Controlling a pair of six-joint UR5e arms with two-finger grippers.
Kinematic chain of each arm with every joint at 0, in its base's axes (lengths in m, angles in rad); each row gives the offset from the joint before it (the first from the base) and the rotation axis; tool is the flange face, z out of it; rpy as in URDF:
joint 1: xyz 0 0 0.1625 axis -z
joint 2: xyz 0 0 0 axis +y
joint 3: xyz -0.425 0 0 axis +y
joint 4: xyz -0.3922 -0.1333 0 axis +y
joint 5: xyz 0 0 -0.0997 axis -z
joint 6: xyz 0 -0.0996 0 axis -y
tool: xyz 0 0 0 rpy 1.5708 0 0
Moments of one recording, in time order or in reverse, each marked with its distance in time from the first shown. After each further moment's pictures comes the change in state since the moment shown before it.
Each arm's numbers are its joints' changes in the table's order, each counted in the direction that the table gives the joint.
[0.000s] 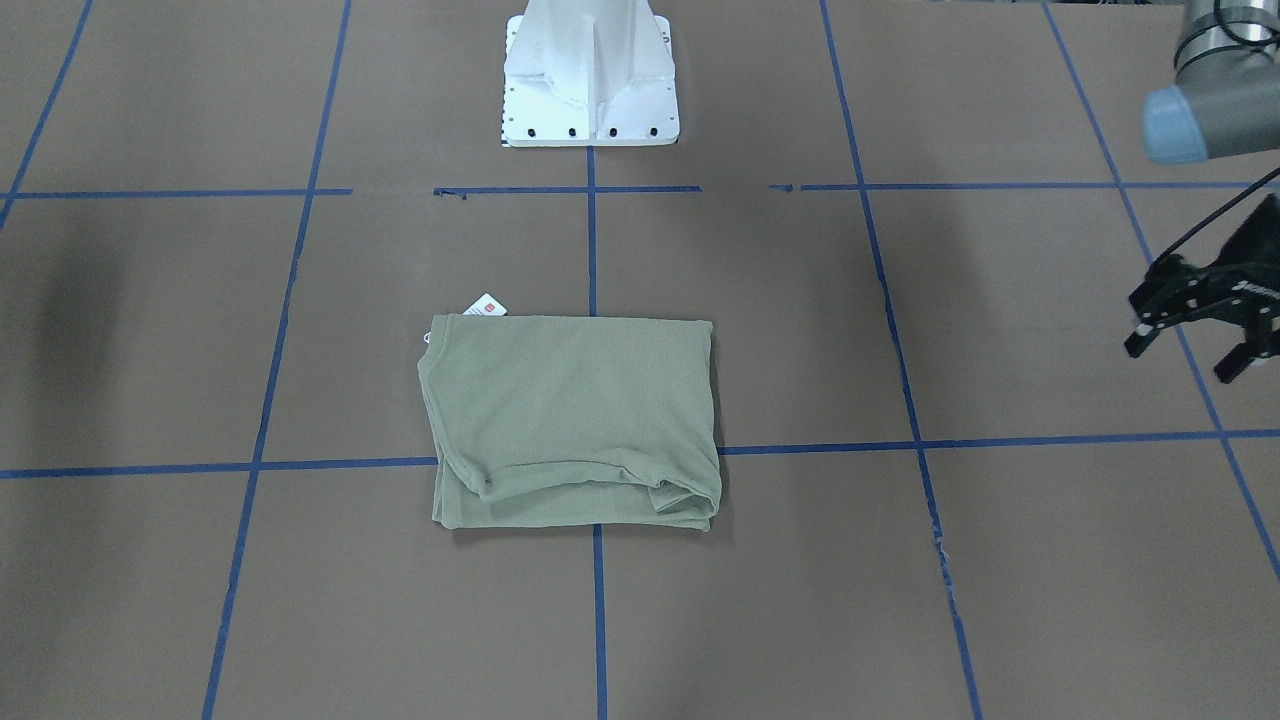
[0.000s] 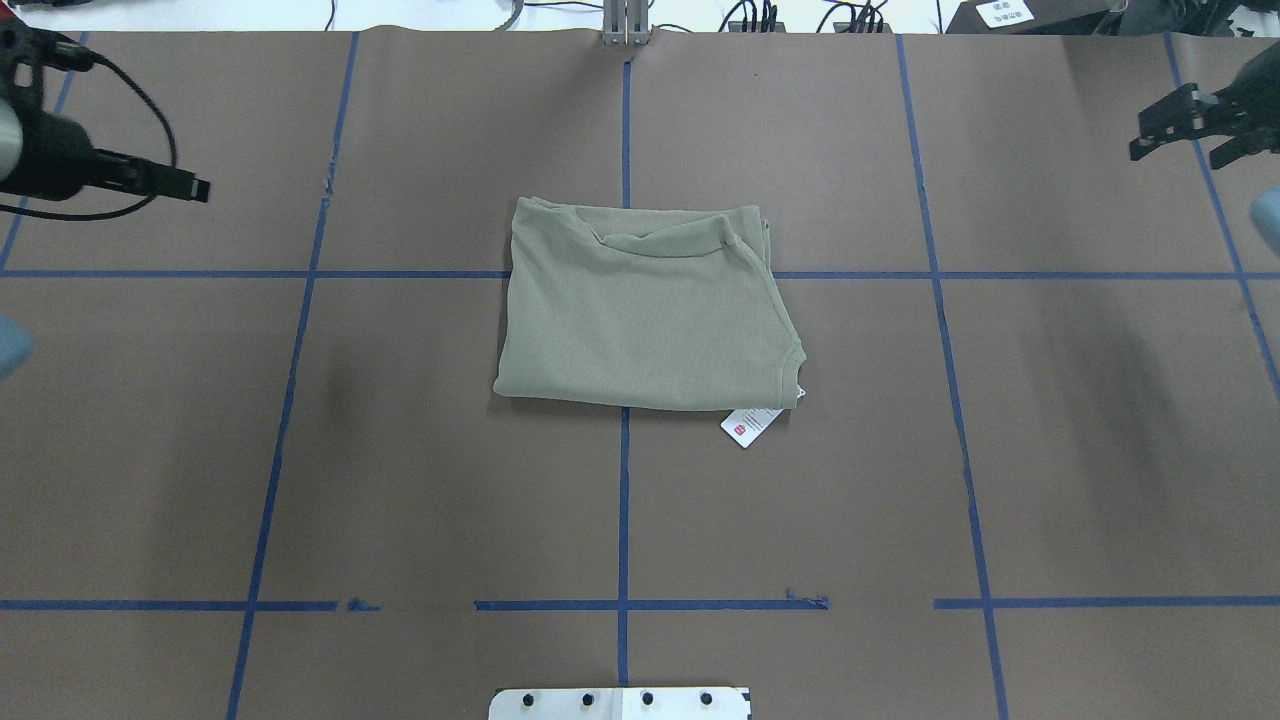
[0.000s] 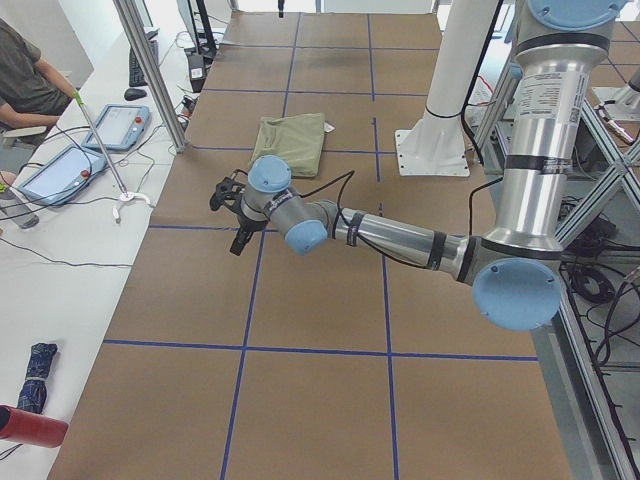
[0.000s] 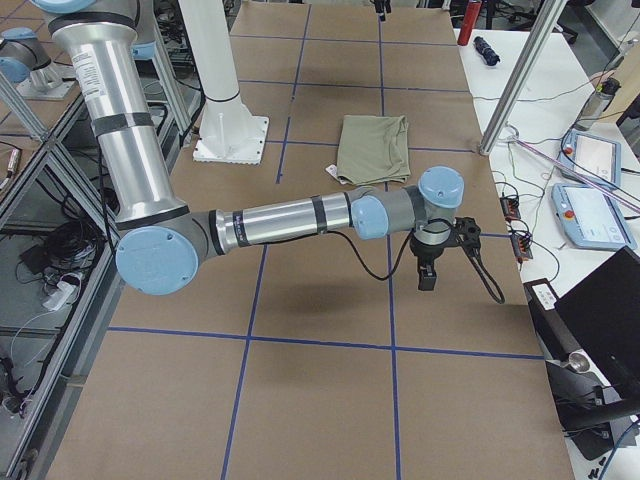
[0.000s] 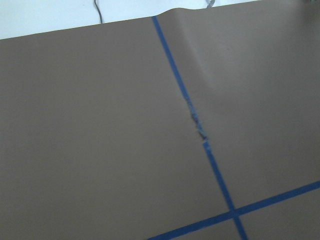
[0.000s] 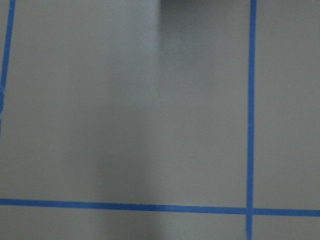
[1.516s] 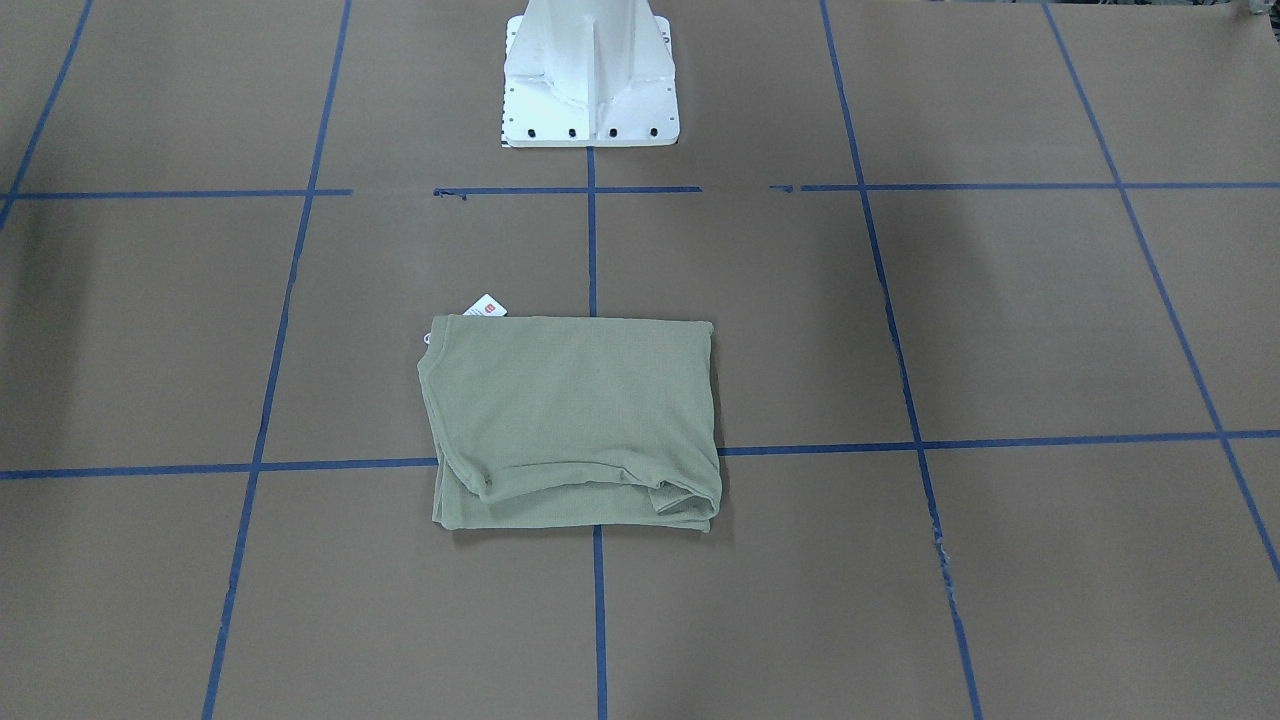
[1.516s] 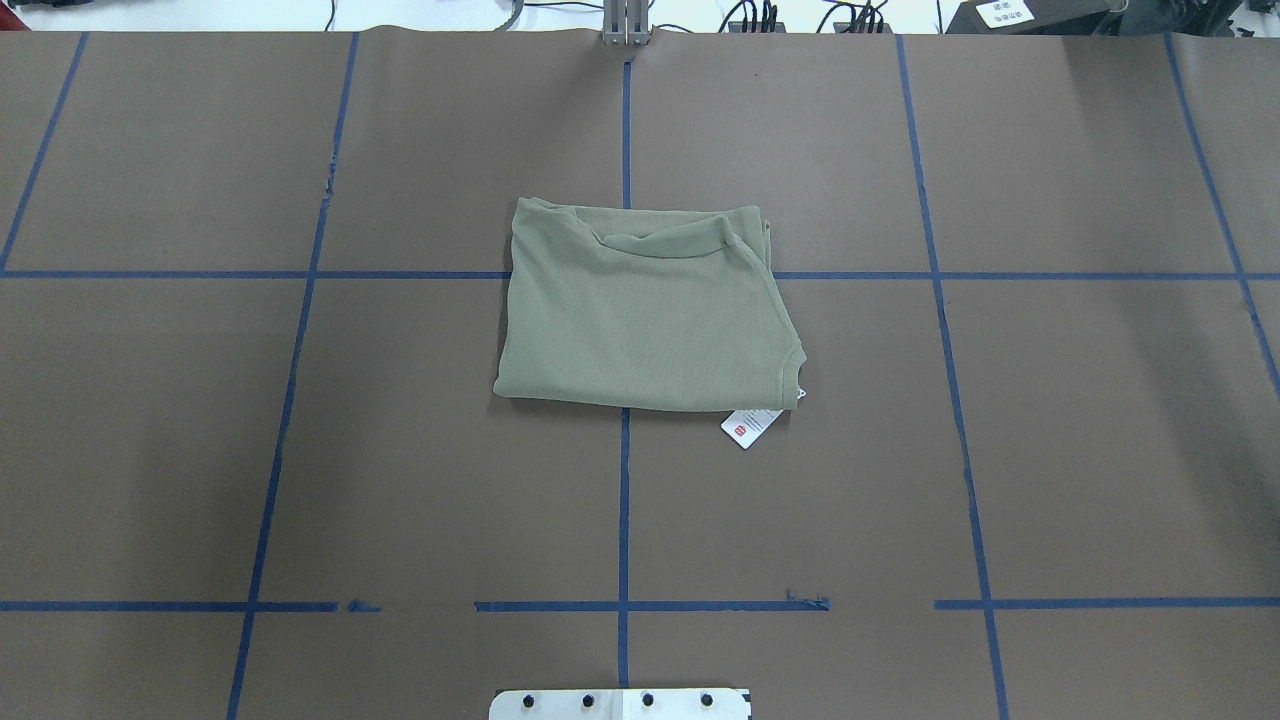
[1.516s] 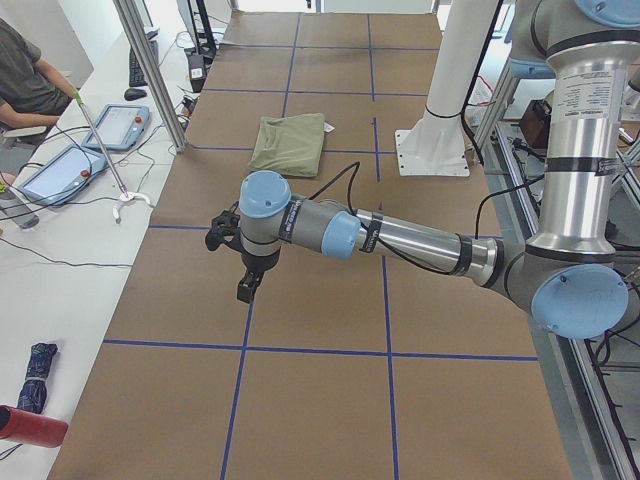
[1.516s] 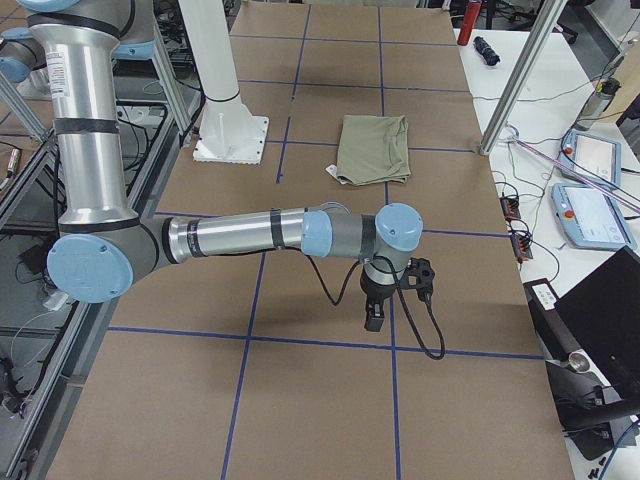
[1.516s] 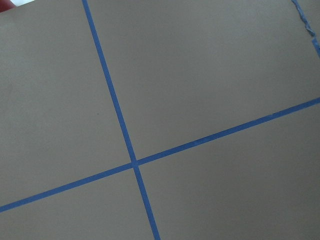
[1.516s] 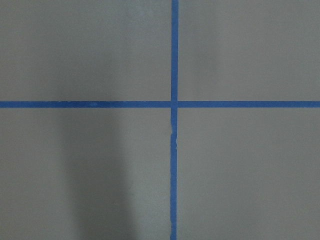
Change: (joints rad) left arm 0.209 -0.072 0.096 -0.480 -0.086 0.410; right arm -0.061 0.199 -0.138 0.181 -0.008 -0.159
